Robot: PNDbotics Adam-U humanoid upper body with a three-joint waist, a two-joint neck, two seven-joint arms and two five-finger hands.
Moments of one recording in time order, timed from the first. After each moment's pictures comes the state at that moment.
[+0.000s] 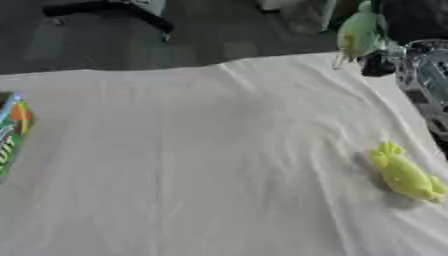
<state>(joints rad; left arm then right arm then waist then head) -0.48 0.56 -0.12 -1.77 0.08 0.22 0.41 -0.41 -0.94 -0.17 -1.98 1.35 0.62 0.62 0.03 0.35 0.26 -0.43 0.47</state>
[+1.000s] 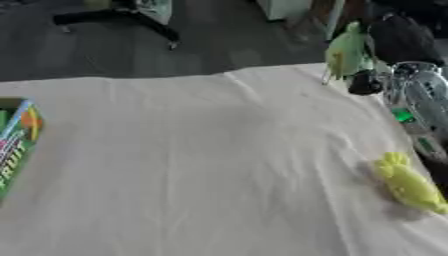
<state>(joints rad) -0.48 0.58 -0.11 -1.78 0.08 0.21 0.42 -0.42 -0.87 -0.15 -1.98 1.24 0.69 0.56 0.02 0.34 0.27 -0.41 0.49</state>
